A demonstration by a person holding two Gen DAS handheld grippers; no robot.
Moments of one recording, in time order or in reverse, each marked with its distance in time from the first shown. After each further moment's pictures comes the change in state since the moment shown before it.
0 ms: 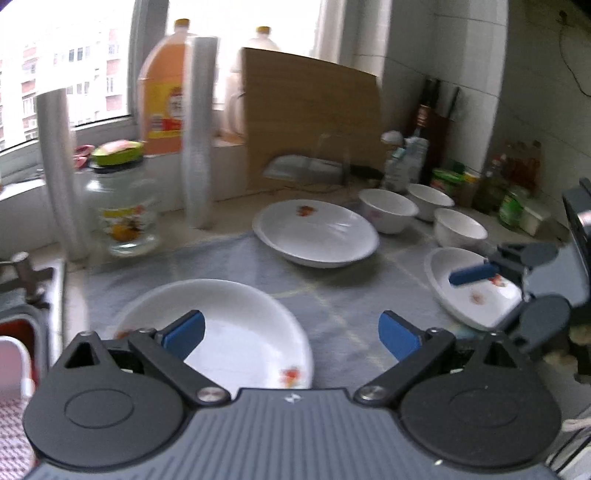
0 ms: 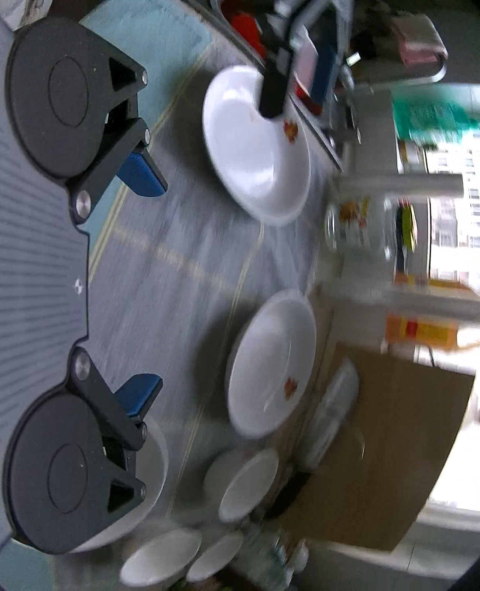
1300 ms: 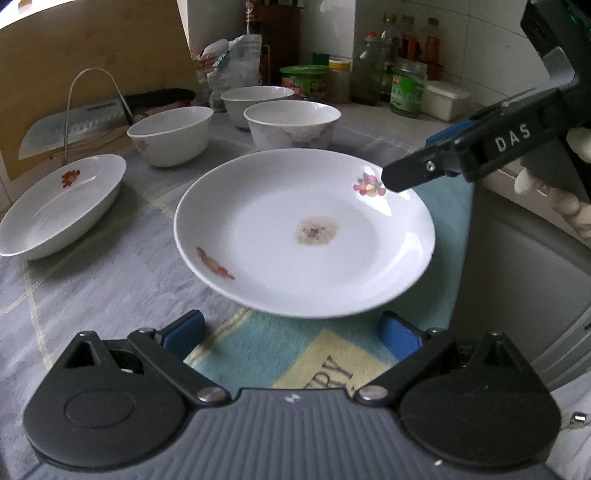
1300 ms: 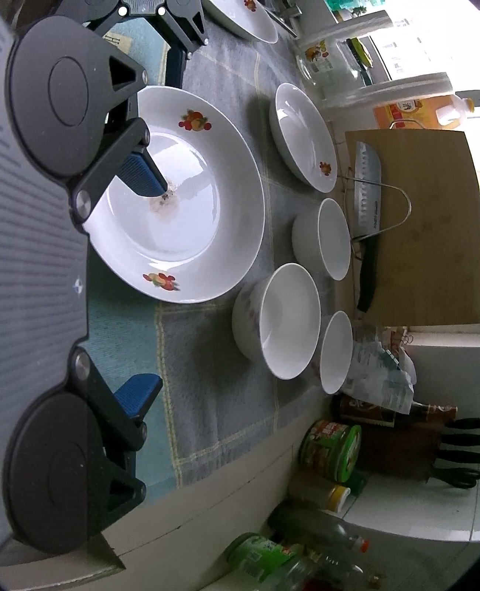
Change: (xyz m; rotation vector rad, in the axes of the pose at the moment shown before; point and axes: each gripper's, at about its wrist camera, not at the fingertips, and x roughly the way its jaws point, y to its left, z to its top) left arm 0.139 -0.205 -0.033 0.284 0.180 -0.185; right arm -0.046 -0.192 -0.096 0.309 0.033 -0.139
